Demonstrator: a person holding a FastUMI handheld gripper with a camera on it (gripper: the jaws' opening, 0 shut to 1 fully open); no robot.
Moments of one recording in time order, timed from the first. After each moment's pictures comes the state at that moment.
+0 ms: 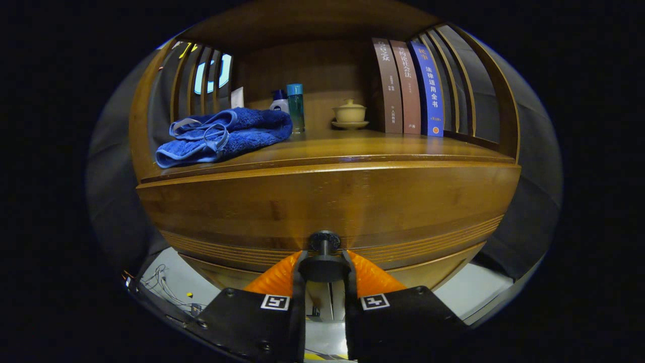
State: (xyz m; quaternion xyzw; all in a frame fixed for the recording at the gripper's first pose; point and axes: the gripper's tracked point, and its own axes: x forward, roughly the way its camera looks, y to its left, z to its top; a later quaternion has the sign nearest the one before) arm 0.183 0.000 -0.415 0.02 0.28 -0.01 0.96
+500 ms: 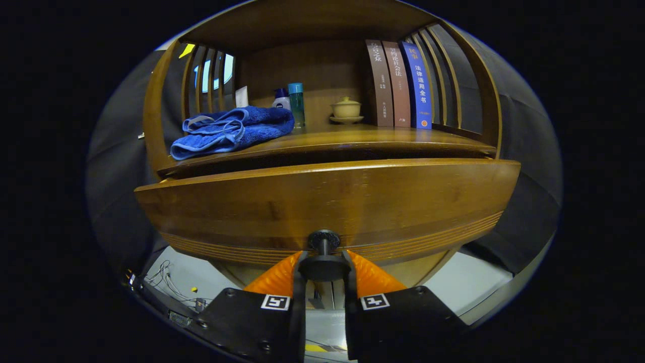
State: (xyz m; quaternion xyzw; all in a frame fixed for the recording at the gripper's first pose) arm 0.125 0.000 -0.406 0.02 0.30 -0.02 0.96
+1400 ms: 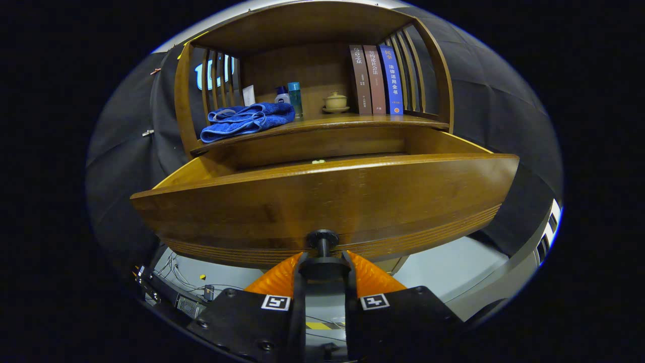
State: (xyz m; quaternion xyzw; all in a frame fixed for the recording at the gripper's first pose) arm 0.007 -0.002 -0.389 0.03 0.32 -0.03 0.95
